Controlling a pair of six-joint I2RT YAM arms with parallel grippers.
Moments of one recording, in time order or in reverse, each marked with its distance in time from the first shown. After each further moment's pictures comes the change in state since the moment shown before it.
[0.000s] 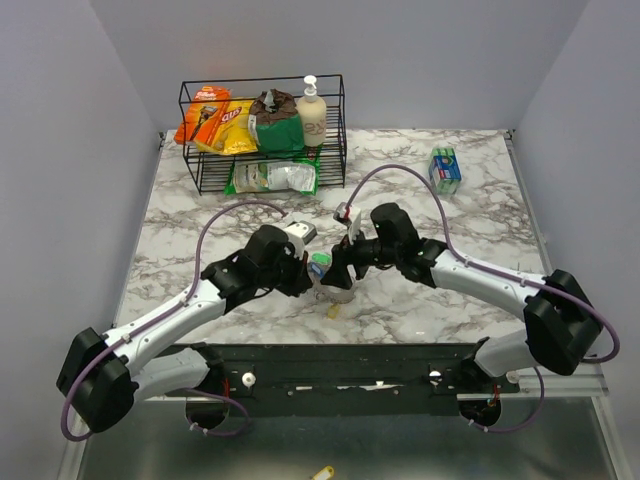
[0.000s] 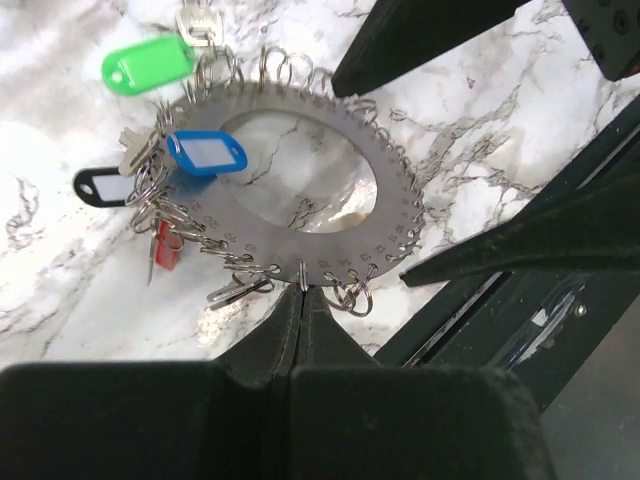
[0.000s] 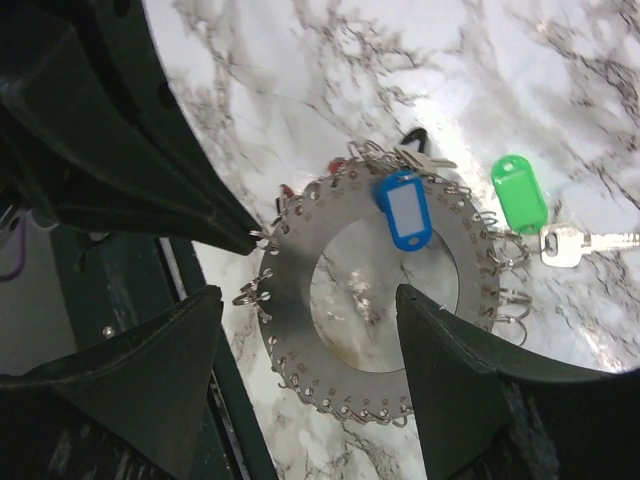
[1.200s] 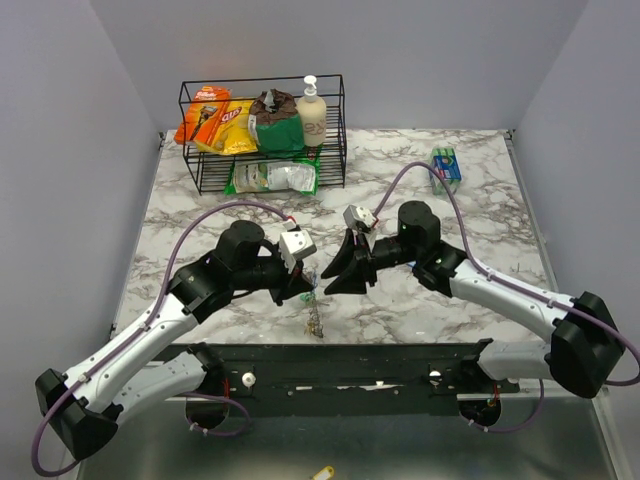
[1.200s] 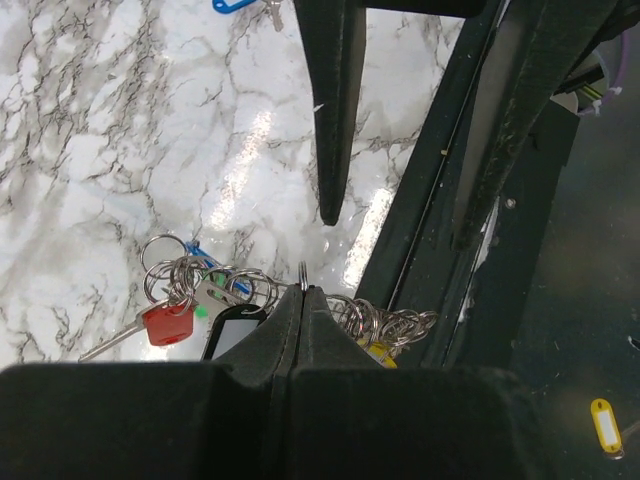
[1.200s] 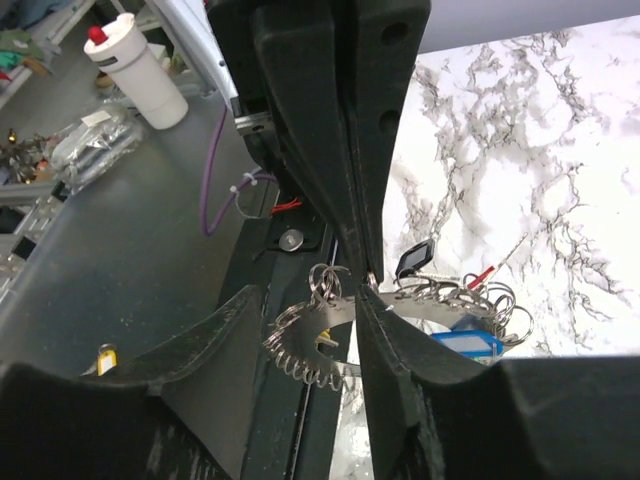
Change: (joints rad) left arm 0.000 -0.214 0.156 -0.211 0.276 0.370; right arm -0.013 -0.175 -0.066 0.307 -0.533 -0.009
